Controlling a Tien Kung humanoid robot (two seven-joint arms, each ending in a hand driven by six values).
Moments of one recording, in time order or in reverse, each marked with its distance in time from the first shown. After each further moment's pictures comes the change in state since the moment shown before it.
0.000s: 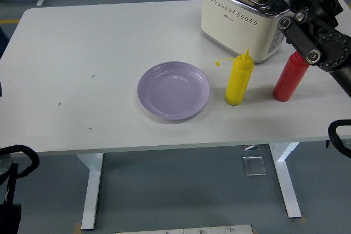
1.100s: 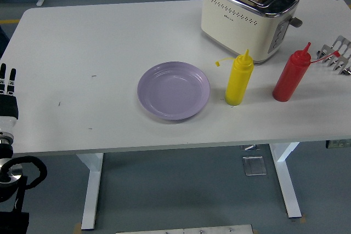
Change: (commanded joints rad) left arm 0.010 -0.025 0.001 0.197 0.026 -0.011 0.049; right arm -0.255 -0.317 0.132 0.273 -0.006 0.215 -0.002
